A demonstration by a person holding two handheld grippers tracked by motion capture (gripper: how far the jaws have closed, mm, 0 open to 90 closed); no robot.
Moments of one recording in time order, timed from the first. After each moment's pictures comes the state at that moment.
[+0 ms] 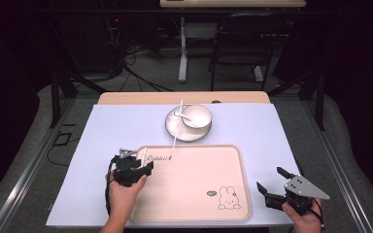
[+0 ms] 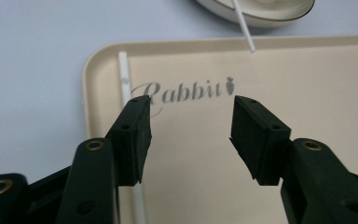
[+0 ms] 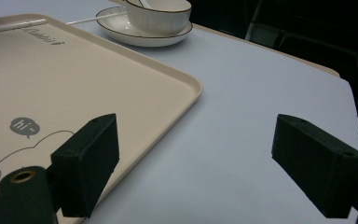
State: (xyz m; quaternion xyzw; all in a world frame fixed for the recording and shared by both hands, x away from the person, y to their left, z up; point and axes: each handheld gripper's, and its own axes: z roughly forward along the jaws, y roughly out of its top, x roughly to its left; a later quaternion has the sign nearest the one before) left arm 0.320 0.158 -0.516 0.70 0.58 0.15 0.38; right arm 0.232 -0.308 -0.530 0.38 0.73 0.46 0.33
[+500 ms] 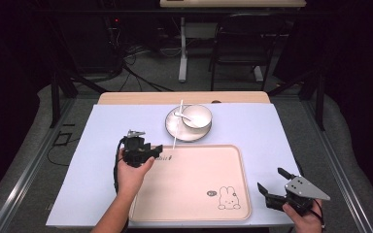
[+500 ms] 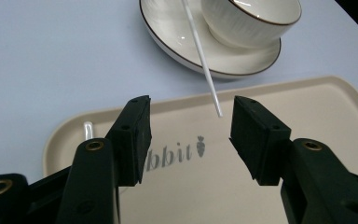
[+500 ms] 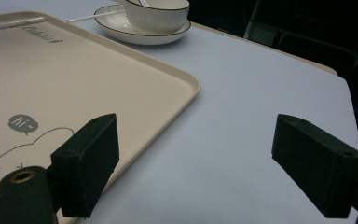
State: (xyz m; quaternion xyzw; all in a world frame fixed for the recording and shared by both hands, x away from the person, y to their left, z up) left arm 0.365 0.143 -0.492 0.71 0.56 0.13 0.40; right arm 0.230 -0.309 -0.530 0.38 0.73 0.46 0.33
